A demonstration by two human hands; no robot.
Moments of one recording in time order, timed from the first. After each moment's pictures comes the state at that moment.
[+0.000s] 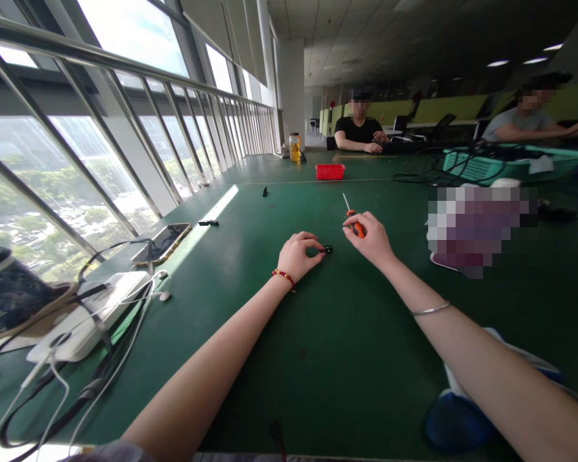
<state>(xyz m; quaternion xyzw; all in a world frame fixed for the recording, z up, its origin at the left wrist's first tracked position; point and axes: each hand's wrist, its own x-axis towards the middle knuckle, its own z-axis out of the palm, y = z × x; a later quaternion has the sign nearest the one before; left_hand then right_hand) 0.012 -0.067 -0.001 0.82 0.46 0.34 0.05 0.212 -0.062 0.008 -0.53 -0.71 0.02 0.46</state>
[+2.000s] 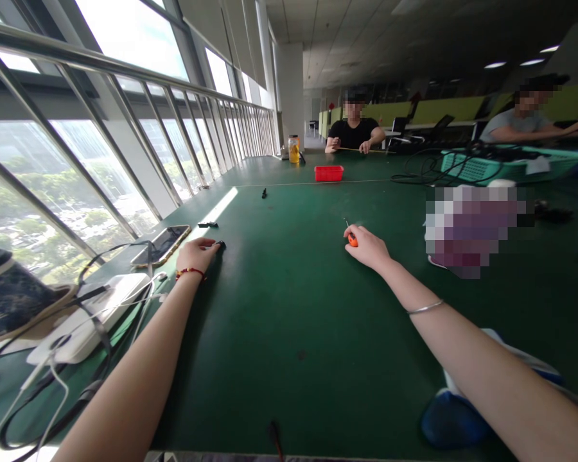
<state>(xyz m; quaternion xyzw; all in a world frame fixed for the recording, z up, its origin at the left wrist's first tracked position) -0.178 -0.056 0.022 0.54 0.78 0.31 0.04 0.219 -0.054 -0.003 -0.65 -0.73 0.02 0.22</state>
